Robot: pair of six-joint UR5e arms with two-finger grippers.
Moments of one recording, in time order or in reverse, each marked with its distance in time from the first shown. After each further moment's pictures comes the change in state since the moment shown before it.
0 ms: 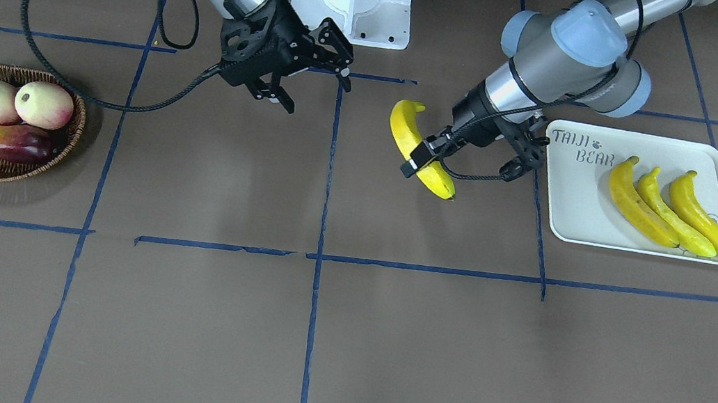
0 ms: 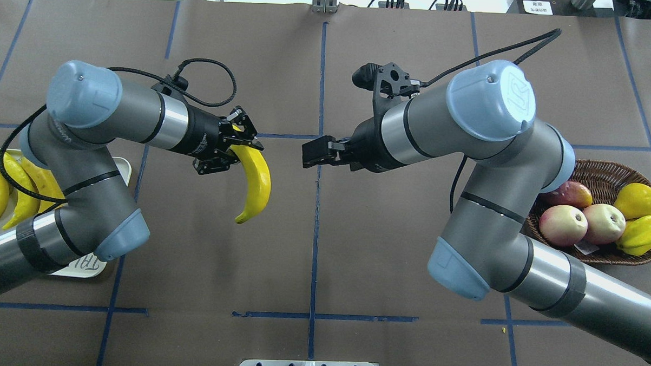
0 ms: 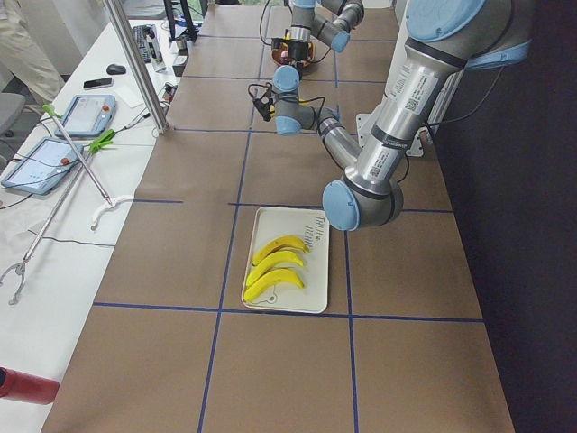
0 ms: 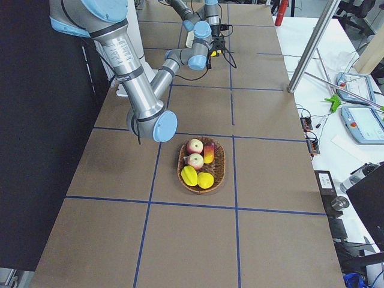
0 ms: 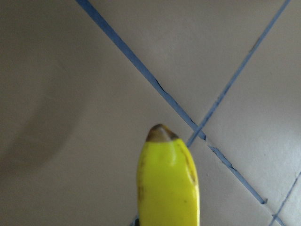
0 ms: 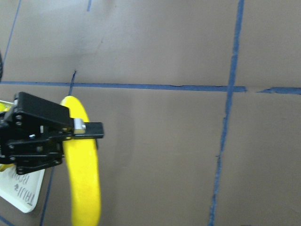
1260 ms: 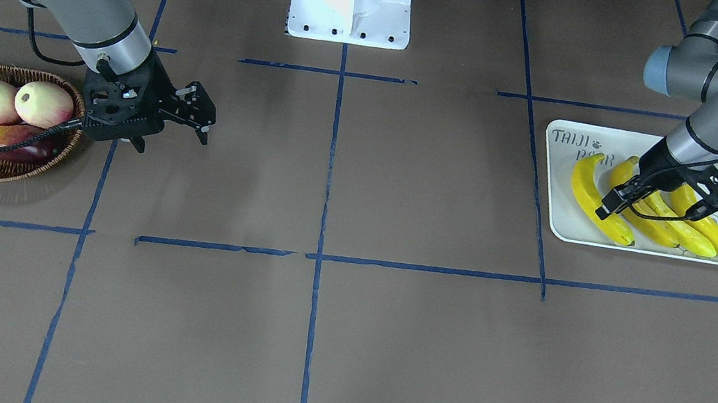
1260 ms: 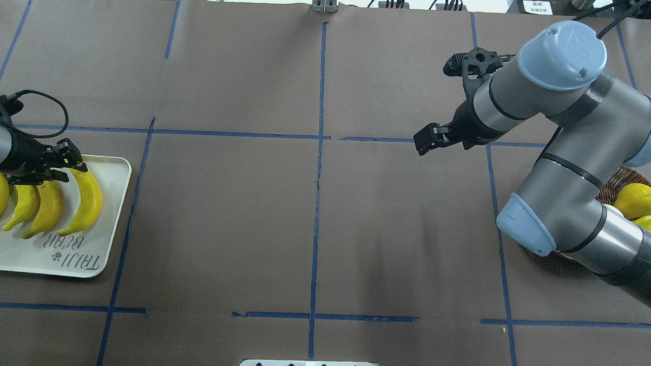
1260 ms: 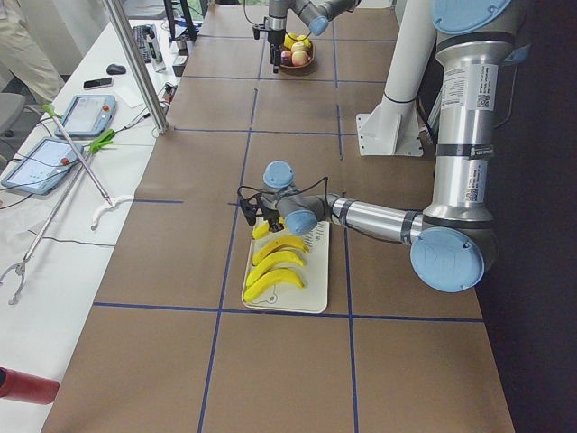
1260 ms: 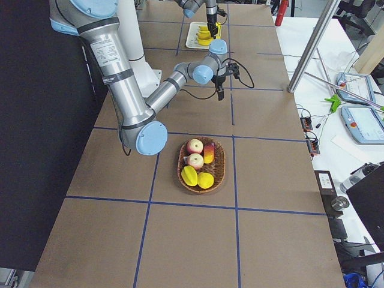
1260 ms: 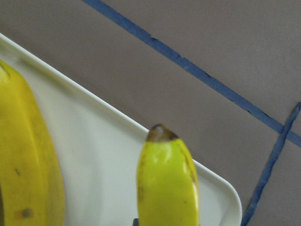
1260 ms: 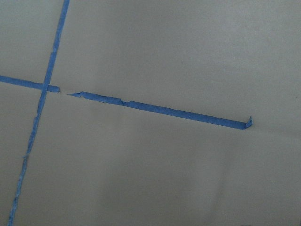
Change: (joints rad) left arm -0.195 0.430 0.038 -0.004 -0.054 0.540; right arm 0.145 -0.131 0.007 -0.311 0.031 -0.388
